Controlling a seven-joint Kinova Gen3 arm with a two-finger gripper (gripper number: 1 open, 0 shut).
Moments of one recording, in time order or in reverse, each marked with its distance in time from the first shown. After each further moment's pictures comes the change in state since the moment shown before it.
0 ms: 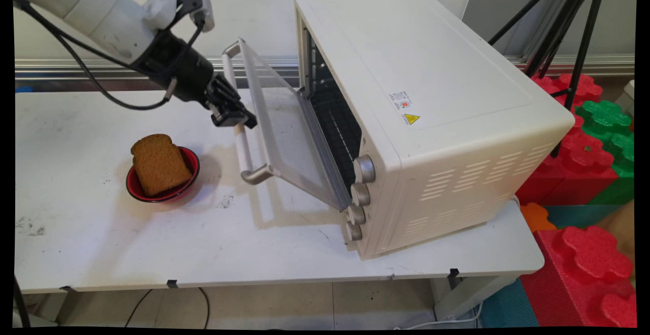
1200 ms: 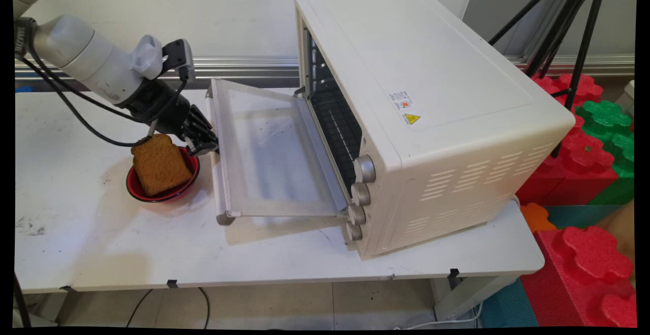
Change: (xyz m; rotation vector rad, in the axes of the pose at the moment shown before) arm -0.075 -0.018 0.030 0.057 -0.111 -0.022
